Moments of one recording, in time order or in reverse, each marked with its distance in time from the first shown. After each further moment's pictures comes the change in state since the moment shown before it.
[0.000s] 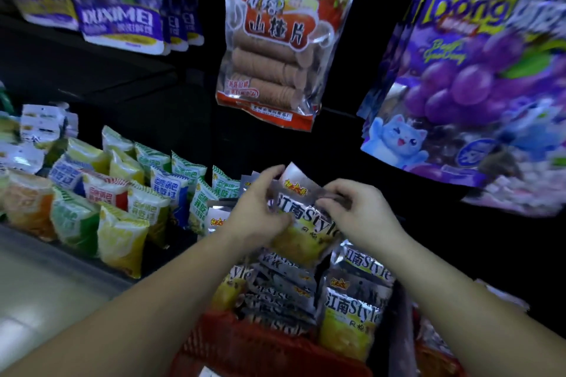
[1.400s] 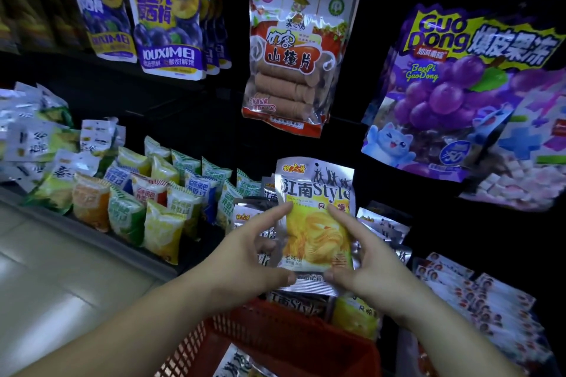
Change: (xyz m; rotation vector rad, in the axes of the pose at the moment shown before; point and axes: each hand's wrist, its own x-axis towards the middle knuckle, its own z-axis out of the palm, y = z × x) left_hand -0.147 0.066 -0.040 -0.002 -0.186 -0.117; right_hand -0.117 -0.051 -0.024 0.474 -0.336 0.204
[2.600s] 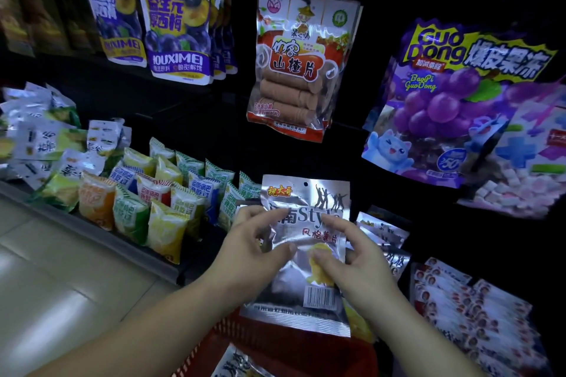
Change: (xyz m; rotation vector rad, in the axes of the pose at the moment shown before) left_hand 0.007 -0.005 0.014 -0.021 0.335 0.112; right_hand 0.001 0.001 0.030 0.105 0.281 -0.074
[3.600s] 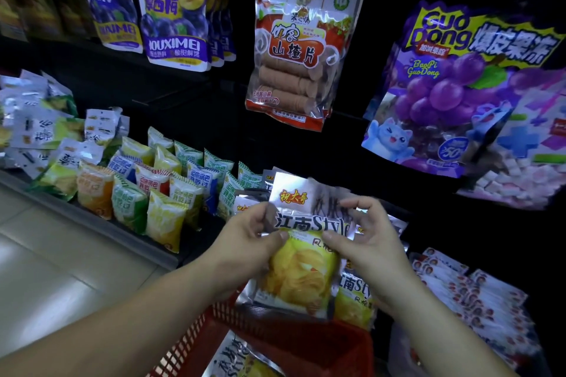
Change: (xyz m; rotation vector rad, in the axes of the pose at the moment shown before) left_hand -0.002 0.004 0.001 -0.266 -0.123 -0.148; right_hand 0.007 -0.001 -0.020 0.054 0.013 0.000
